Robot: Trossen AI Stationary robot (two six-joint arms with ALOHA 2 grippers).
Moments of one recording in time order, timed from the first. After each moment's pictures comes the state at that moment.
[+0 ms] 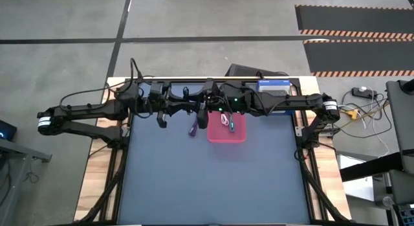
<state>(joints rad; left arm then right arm) 0.20 0.95 0.78 0.33 0.17 -0.30 -0.06 1.74 1.63 0.04 0.06 0.23</state>
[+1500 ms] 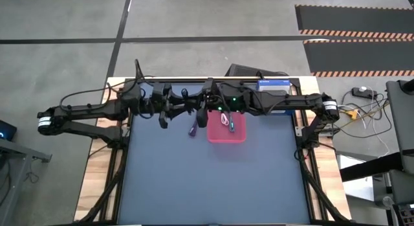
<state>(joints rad) 0.20 0.95 0.78 0.26 0.16 -0.34 -0.07 1.74 1.62 0.01 0.07 0.23</state>
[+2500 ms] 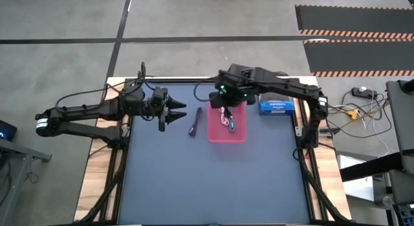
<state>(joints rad) 0.20 0.89 0.78 0.01 0.15 -0.33 -0.22 1.85 2.00 -1.32 0.02 1.11</state>
